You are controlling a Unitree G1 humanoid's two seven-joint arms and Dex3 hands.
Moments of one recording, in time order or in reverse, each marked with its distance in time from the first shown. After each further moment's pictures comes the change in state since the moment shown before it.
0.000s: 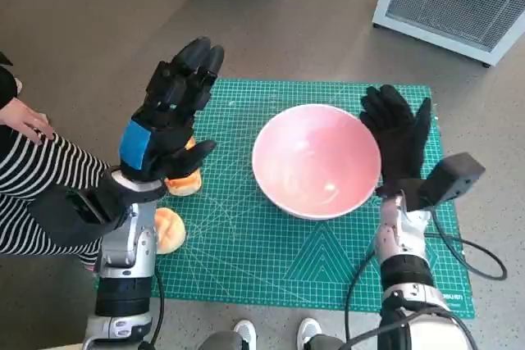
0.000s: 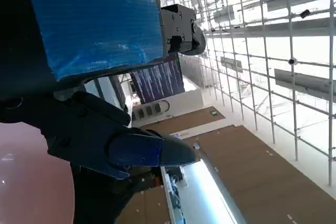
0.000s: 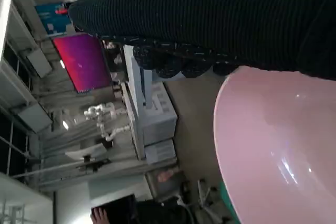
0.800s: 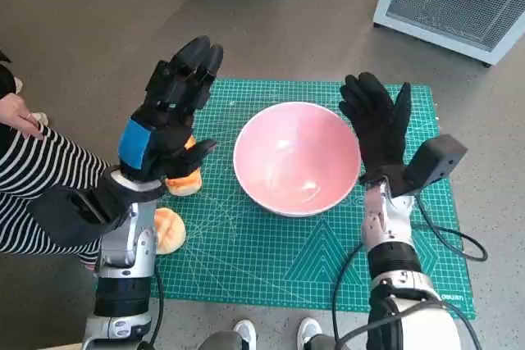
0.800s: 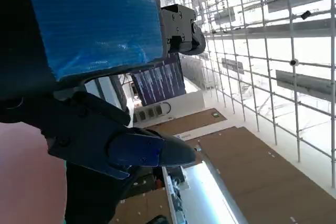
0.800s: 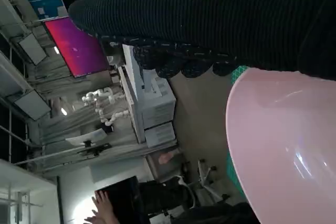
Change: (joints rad) left arm 0.000 0.004 -0.004 -0.001 0.005 0.000 0.003; right arm -0.061 0.027 -0.003 0.029 0.001 0.030 -0.005
